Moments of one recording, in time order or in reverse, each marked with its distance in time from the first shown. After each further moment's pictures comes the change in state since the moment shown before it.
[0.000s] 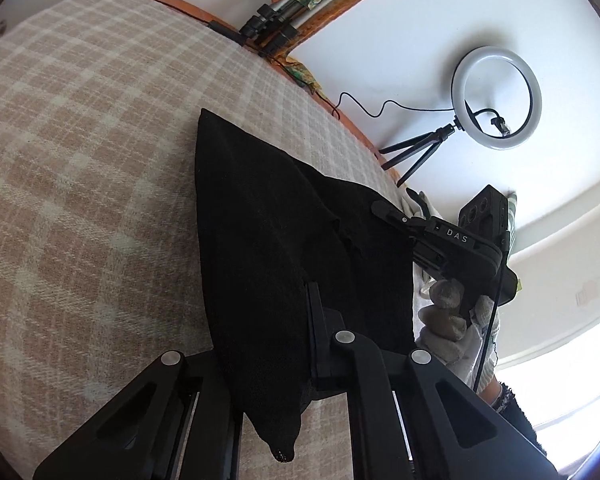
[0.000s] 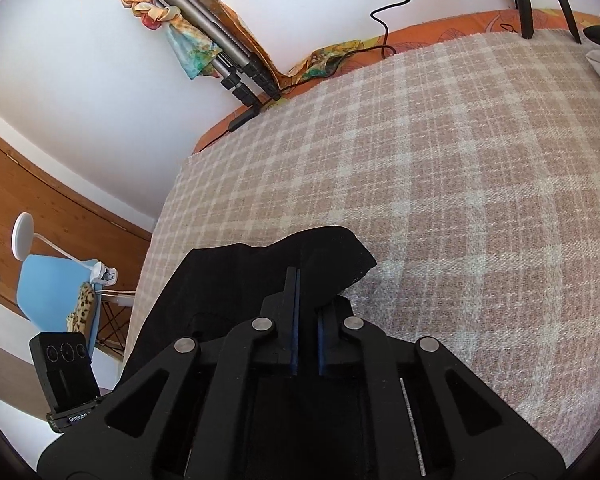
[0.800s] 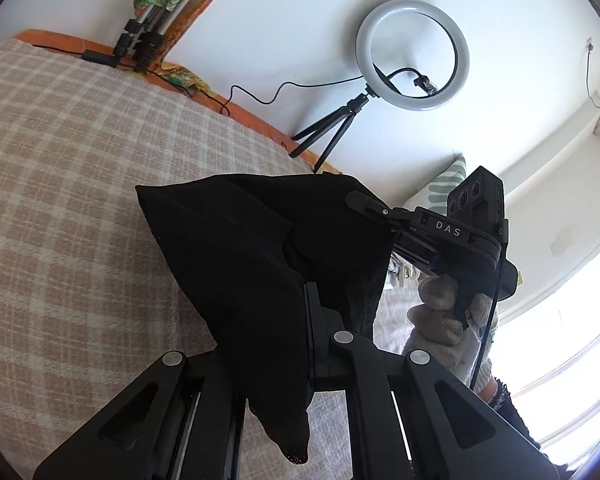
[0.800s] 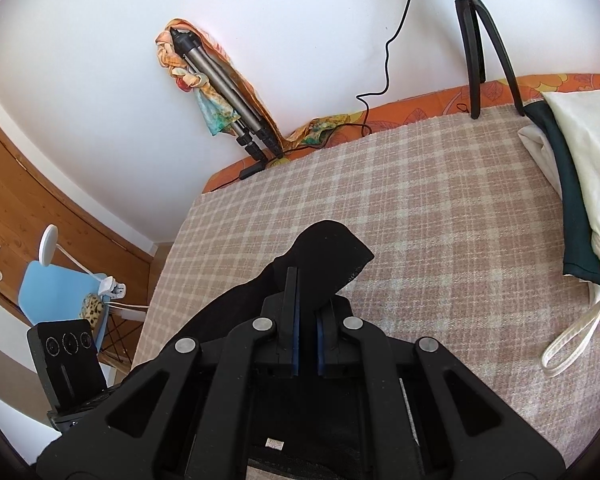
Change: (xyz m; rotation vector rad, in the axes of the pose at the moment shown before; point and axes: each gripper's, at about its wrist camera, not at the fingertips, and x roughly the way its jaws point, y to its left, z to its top) left arm 0.040 -0.111 -0.007 0.176 0.016 -0.138; right arm -0.121 -0.015 0.016 -0.021 -0.126 -0.048
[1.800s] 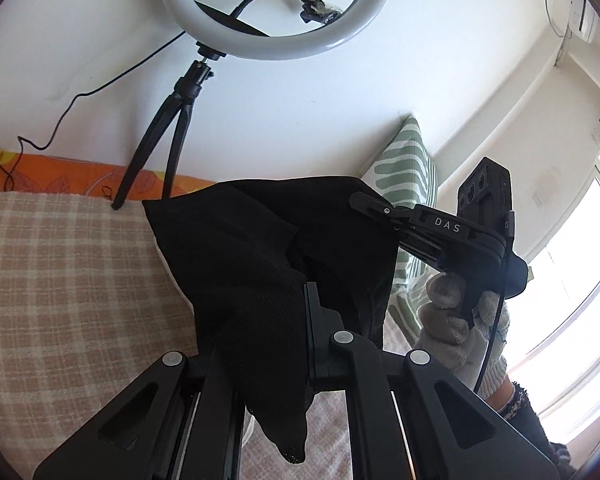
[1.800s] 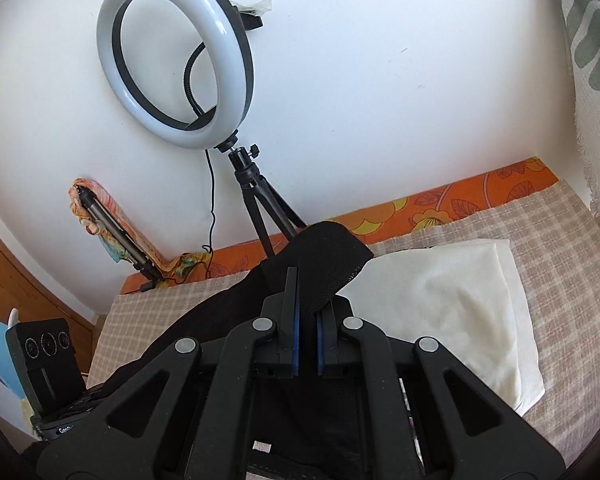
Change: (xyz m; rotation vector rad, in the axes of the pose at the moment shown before) left arm 0.203 -0.167 0.069 0.245 0.045 -0.131; right arm -0.153 -0.189 0.126 0.034 -0.242 -0.238
